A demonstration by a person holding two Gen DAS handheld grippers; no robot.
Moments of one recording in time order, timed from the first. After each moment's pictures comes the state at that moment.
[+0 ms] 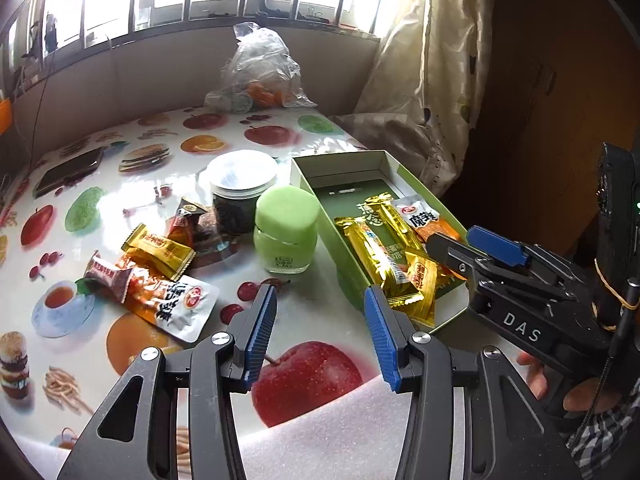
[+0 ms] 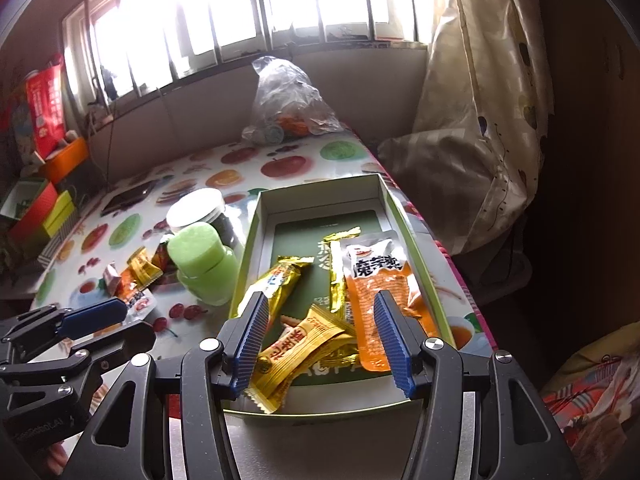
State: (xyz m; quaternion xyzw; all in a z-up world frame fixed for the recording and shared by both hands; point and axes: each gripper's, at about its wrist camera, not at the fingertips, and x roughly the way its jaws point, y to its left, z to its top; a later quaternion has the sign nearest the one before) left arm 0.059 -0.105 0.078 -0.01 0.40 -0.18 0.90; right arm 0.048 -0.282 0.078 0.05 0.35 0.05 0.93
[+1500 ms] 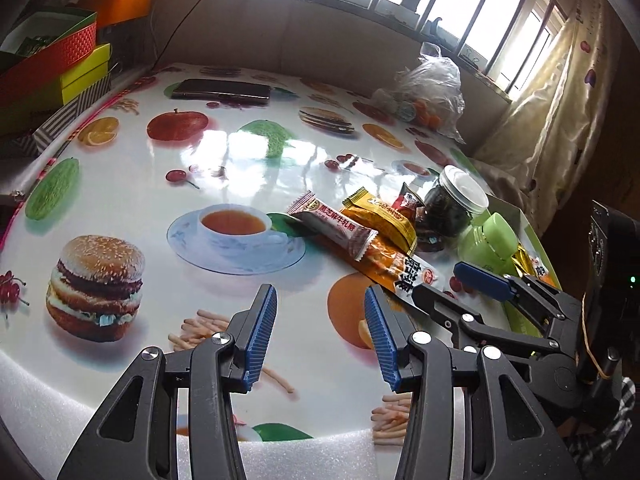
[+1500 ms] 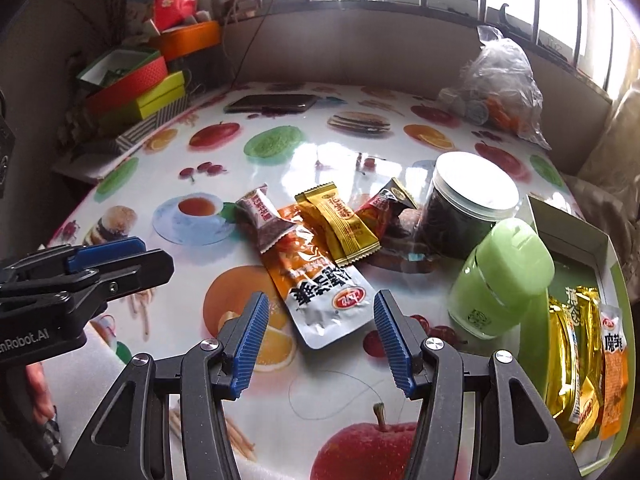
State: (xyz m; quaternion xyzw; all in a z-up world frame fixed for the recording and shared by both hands) left arm 0.057 0.081 0.042 -0.15 0.42 -0.04 0.90; right arm 0.091 -0.077 0.035 -0.10 0.40 0.24 0.88
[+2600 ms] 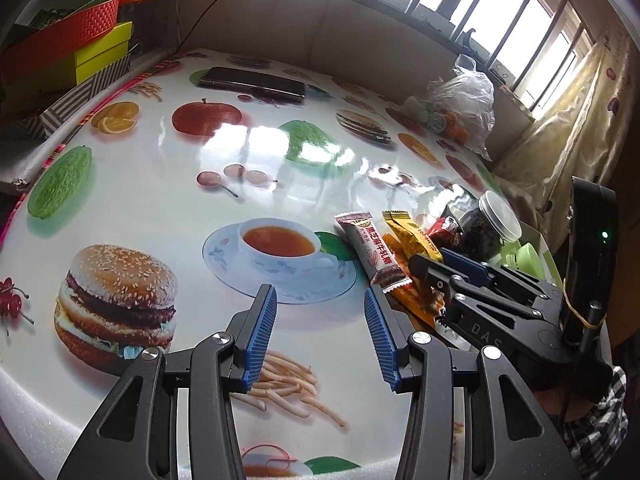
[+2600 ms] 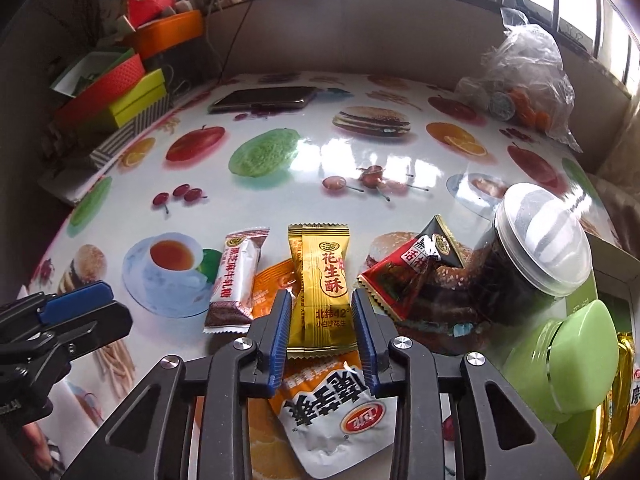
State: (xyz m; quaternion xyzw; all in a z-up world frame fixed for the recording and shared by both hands) left arm 0.080 0.118 0.031 -0.18 0.43 -0.02 0.89; right arm 0.144 -0.043 0.021 -0.07 0.44 0.25 0.86
